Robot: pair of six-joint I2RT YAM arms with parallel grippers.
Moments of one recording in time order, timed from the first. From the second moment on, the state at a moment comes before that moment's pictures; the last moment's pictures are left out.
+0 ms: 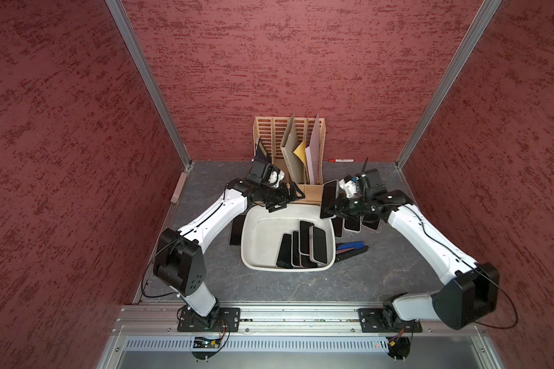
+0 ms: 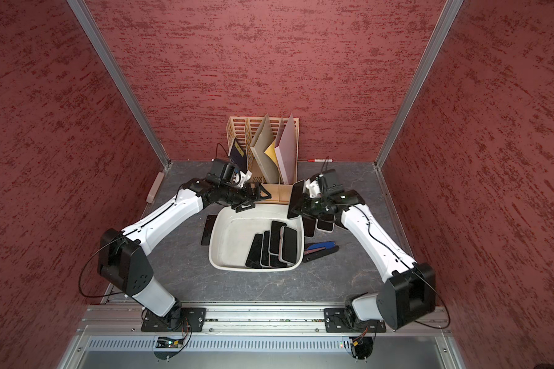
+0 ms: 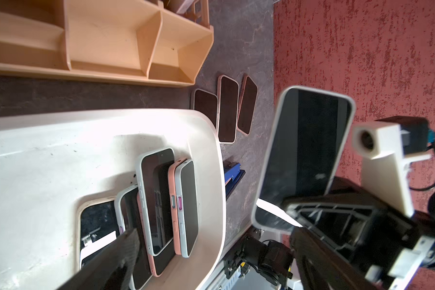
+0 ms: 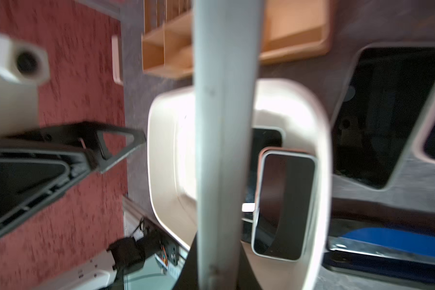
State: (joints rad) left arm -0.48 1.62 1.42 -0.63 0.57 -0.70; right arm 0.27 1.34 1.26 -0.80 -0.48 0.61
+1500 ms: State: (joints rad) left arm -0.57 1.52 1.16 -0.69 0.46 -0.38; right arm -0.31 1.76 1.14 -0.59 -0.19 0.19
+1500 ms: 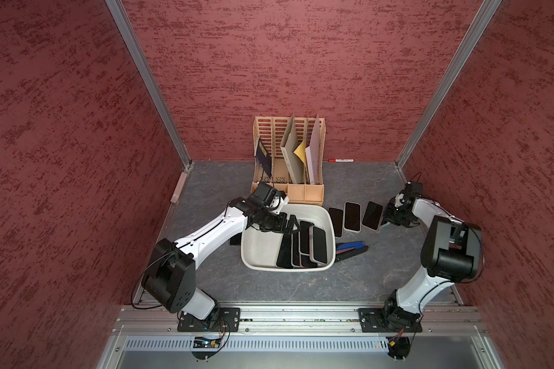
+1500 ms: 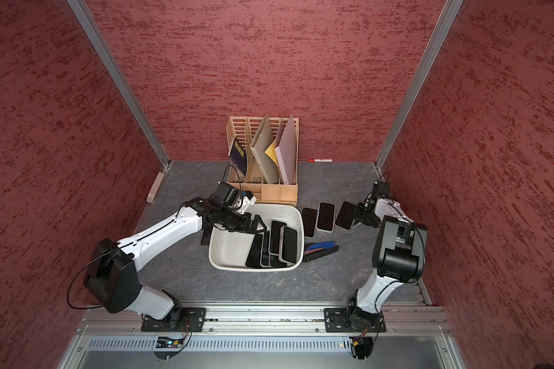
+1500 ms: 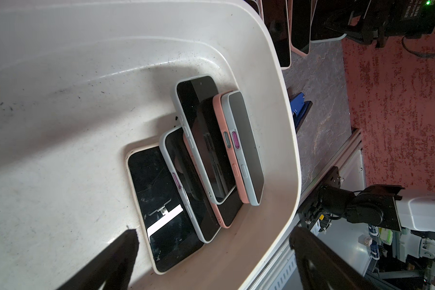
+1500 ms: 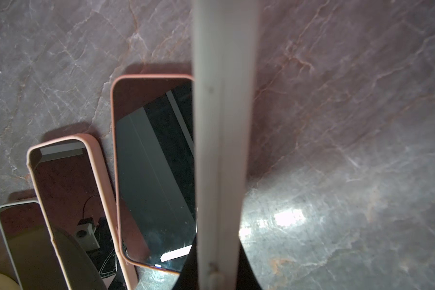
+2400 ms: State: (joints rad) left arm -0.55 1.59 1.19 -0.67 0.42 -0.38; right arm -0.37 1.83 1.15 -0.56 -0.49 0.23
